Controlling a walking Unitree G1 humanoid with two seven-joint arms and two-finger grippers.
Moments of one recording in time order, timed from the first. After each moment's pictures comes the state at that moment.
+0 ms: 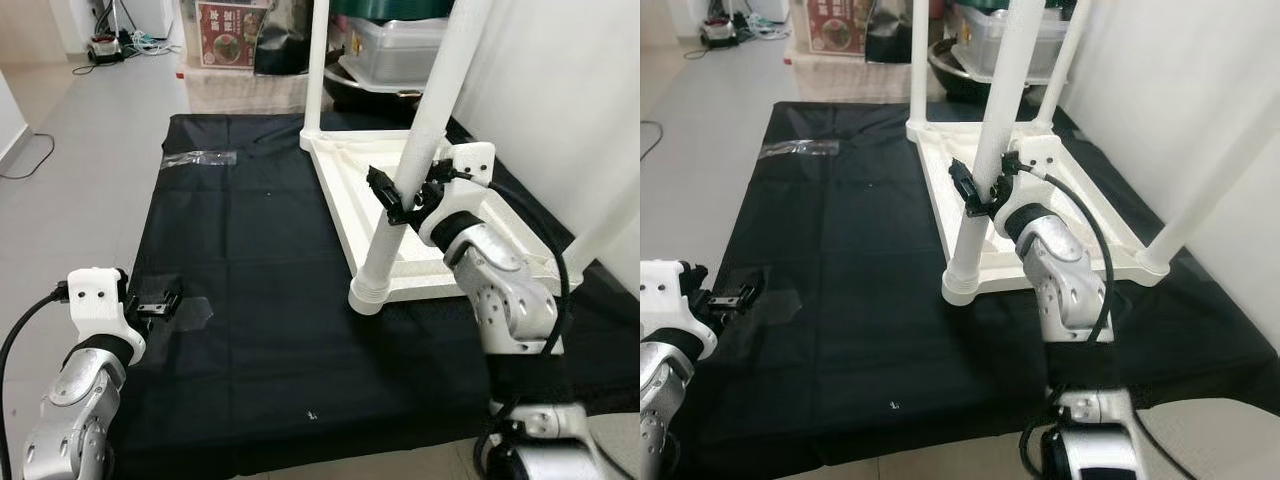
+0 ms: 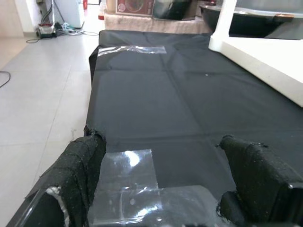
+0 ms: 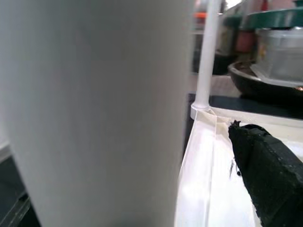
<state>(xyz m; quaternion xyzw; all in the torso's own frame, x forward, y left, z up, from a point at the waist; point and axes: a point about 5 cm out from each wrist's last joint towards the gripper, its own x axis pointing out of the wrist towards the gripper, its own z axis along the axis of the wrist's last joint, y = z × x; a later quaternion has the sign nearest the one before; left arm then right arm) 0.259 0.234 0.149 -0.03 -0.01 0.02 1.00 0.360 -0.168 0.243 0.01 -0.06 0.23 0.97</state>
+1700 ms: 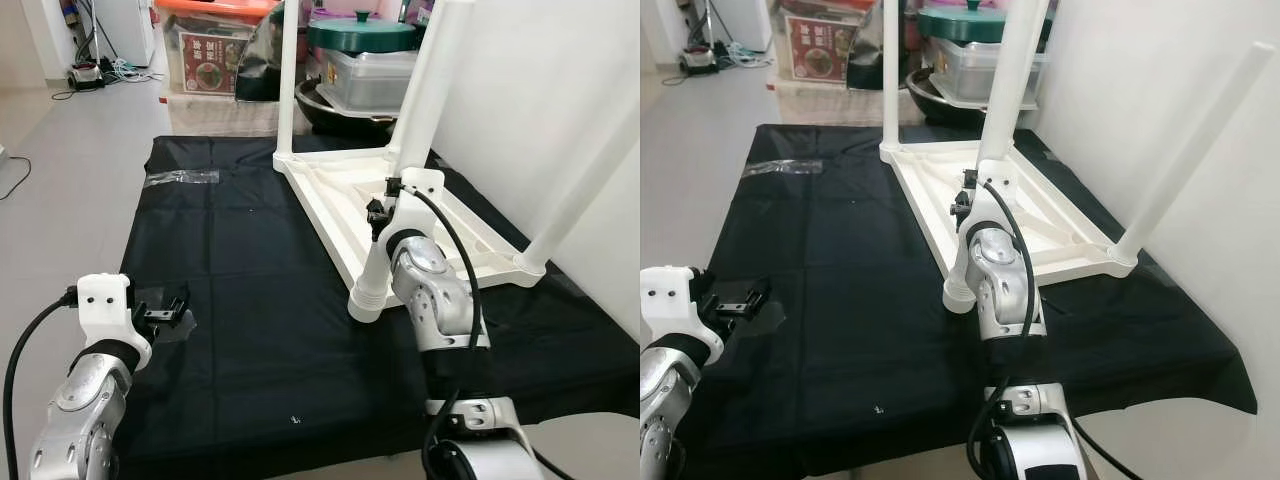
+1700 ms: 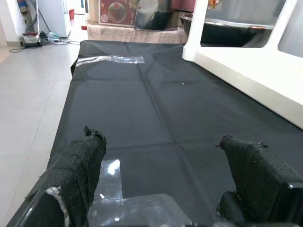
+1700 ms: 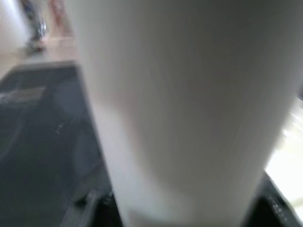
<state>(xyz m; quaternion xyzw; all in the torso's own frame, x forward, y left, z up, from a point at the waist) 0.258 0.231 0.146 -0.02 -0.01 0.02 1.00 0.360 -0.114 0.204 0.06 0.08 0.02 0.99</state>
